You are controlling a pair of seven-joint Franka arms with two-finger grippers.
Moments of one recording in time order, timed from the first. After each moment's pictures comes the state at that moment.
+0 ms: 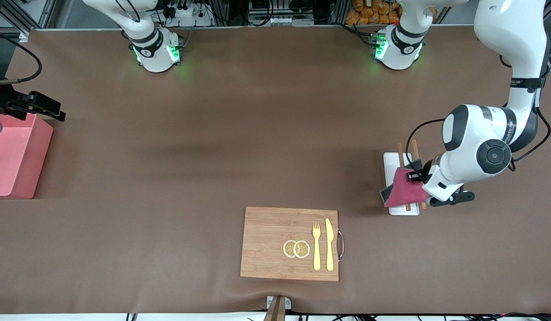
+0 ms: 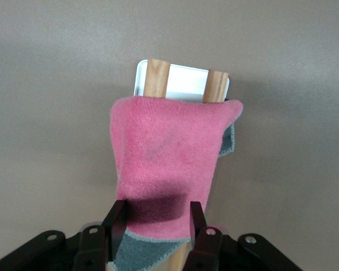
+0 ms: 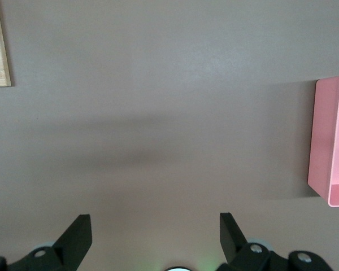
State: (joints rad) left arm -0.04 0.40 -0.08 -1.81 0.03 2.06 -0.29; right arm -0.07 0.05 0.05 -1.48 0.02 1.43 0.03
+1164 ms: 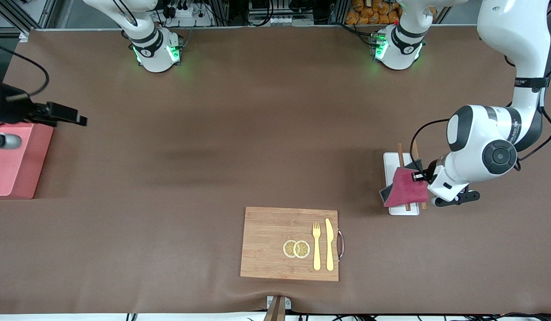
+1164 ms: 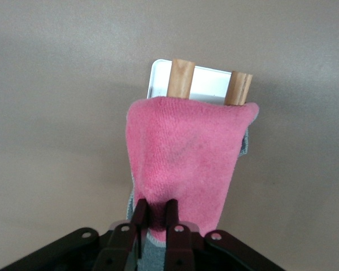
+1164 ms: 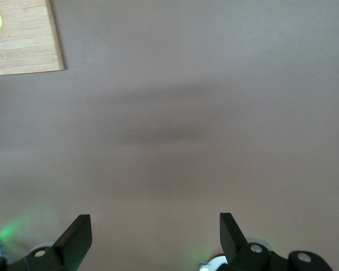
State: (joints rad) left arm -0.03 0.40 -0.08 -1.81 0.03 2.06 -0.29; right arm -0.10 0.15 0.04 -1.50 0.28 1.42 0.05
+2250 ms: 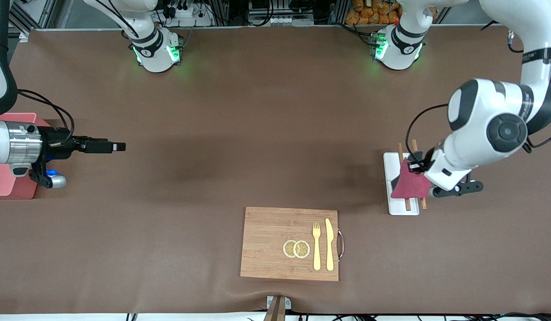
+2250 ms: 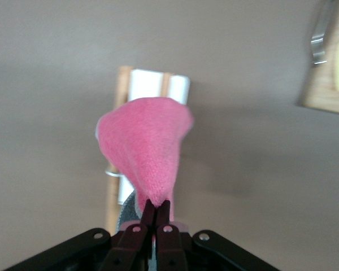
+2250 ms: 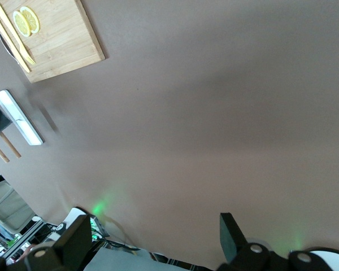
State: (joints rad) left arm -0.06 0.28 -0.19 -1.71 0.03 1.92 -0.38; right arm -0.12 0.29 0.04 -1.54 0.55 1.44 0.16
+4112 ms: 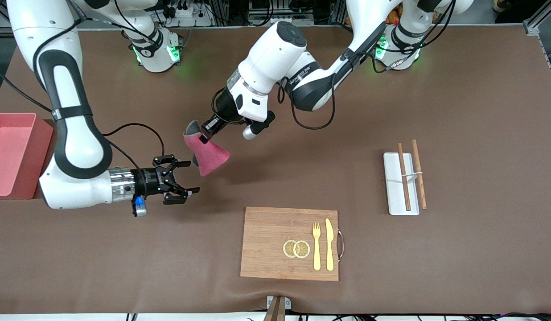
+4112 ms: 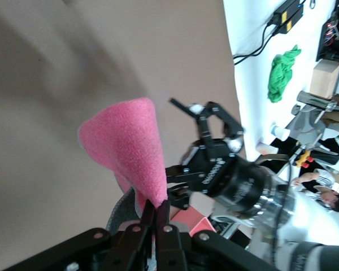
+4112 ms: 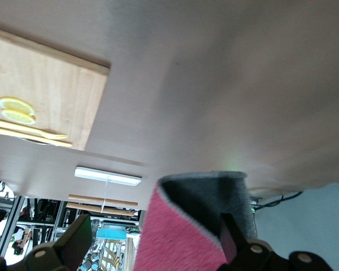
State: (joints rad) left arm -0.62 0.64 -0.37 -1.33 0.03 2.75 -1.84; right arm 0.08 0.59 0.06 -1.53 0.92 1.70 0.93
